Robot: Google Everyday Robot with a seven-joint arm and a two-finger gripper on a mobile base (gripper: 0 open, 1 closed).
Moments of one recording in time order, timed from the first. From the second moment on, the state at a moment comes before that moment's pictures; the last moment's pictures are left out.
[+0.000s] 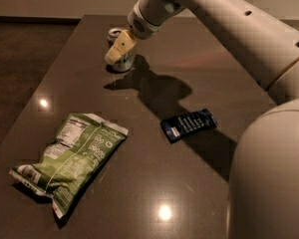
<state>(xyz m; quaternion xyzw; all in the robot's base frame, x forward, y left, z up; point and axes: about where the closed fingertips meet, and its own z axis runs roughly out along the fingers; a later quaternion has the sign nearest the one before) 0.718 0.065 0.908 -0.49 0.80 0.14 0.32</state>
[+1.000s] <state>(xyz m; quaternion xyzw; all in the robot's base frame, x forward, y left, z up) 0.724 0.080 0.910 -0.50 0.79 0.15 0.32</state>
